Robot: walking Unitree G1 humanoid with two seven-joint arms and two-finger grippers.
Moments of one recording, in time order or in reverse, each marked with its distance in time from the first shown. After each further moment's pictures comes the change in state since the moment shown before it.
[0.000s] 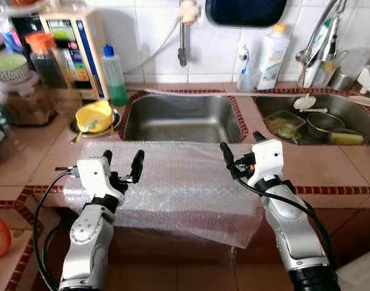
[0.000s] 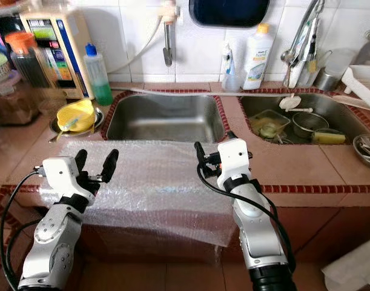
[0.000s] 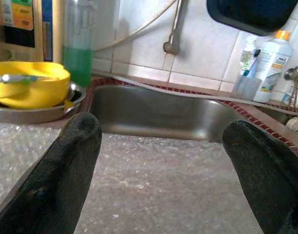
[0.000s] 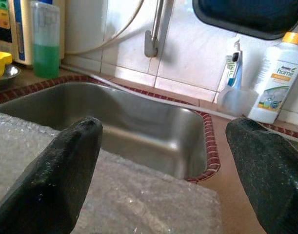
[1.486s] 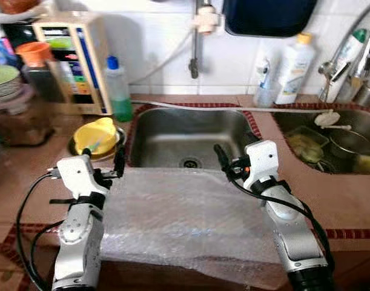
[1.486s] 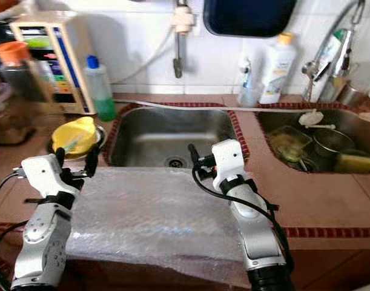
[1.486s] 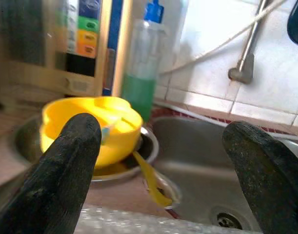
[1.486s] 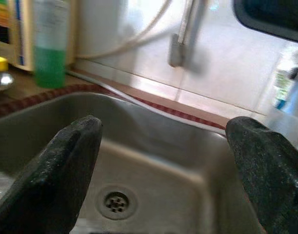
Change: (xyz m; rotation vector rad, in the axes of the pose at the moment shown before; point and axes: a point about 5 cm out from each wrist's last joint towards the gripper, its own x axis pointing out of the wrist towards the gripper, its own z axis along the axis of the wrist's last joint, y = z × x) left arm -0.002 0.020 0.013 0.041 -0.066 0.147; right arm 0.000 0.010 0.002 0.000 -0.015 0.083
